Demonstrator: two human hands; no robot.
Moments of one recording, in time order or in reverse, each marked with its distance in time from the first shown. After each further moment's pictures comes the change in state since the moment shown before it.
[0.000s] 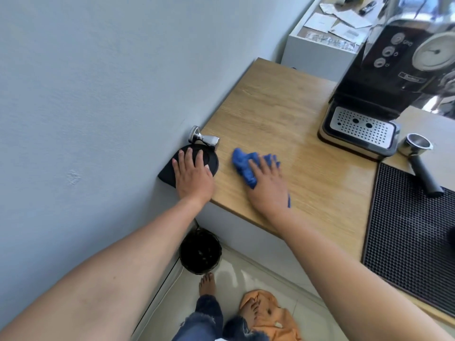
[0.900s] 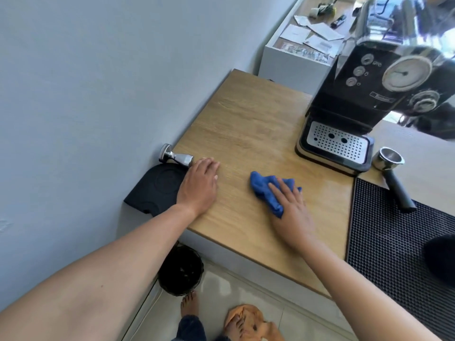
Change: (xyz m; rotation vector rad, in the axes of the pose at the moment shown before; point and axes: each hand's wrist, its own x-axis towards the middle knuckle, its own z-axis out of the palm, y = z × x) left_hand 0.036 0.054 0.023 -0.041 -0.132 0.444; right_hand -0.025 0.103 -0.025 0.107 -0.031 0.089
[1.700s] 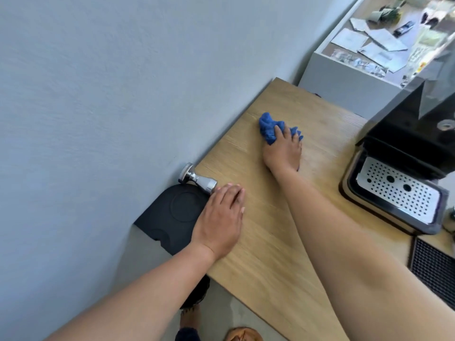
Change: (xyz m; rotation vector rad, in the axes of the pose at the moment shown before) left_hand 0.000 0.002 0.010 0.120 0.091 0.017; right_hand 0.266 -0.090 0.010 0.048 0.109 0.156
